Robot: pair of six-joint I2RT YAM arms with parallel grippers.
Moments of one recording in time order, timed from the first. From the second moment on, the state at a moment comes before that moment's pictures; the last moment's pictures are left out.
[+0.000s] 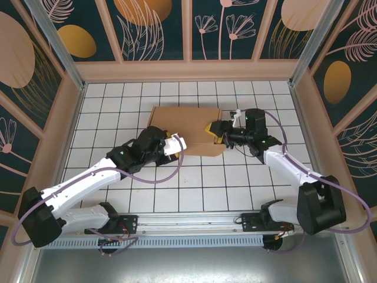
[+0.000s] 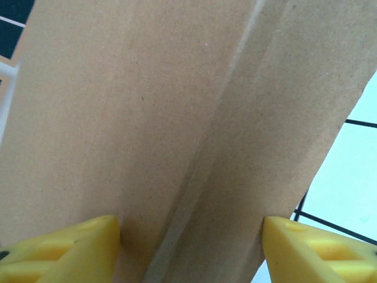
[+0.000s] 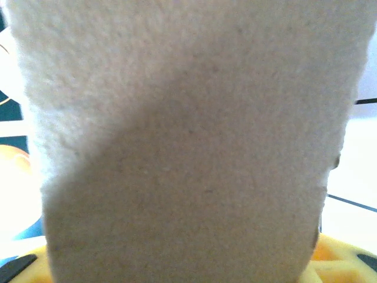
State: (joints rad) left arm -0.83 1.16 0.85 -0.34 -0.15 0.59; right arm 0.35 1.26 0.74 0.06 -0.83 1.13
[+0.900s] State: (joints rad) left arm -0.93 1.17 0.44 0.66 -0.55 1.37; right arm 0.40 1.23 0.62 0.41 -0.86 1.44
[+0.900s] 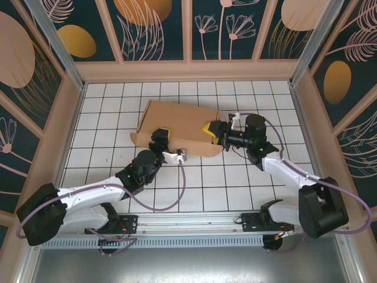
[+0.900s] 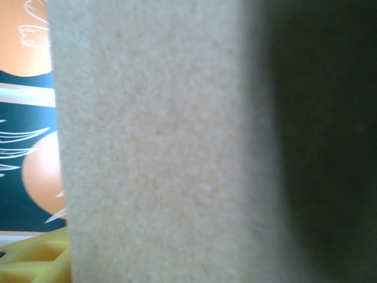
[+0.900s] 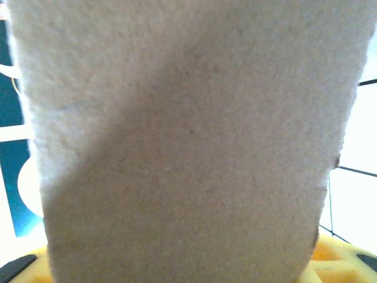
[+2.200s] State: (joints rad) left arm -0.96 1.52 1.31 -0.99 -0.24 0.60; right arm 0.15 1.04 0.67 -0.22 -0.41 0.84
